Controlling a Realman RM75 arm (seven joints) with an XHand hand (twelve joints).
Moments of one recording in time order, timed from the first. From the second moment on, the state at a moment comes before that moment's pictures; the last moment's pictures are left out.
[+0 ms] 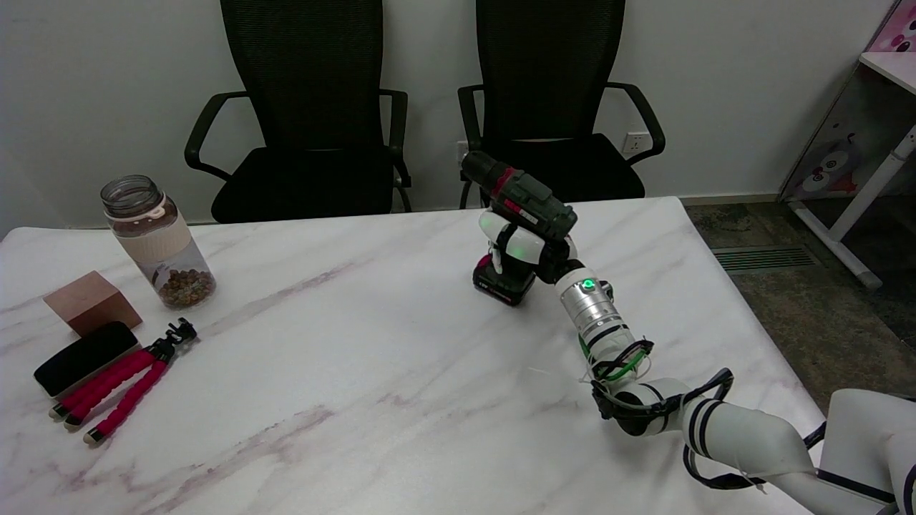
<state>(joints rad) 0.40 -1.15 0.69 -0.76 1.14 -0.86 -1.80</state>
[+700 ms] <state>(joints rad) 0.42 -1.14 0.68 -0.80 1.12 -0.86 -1.81</state>
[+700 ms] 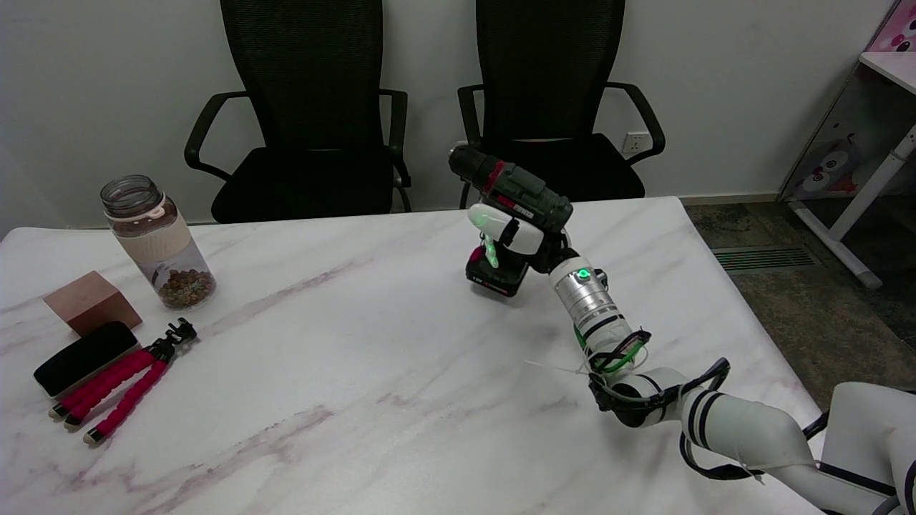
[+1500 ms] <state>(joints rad) 0.47 -1.08 0.68 -0.96 1.08 -0.78 -1.86</state>
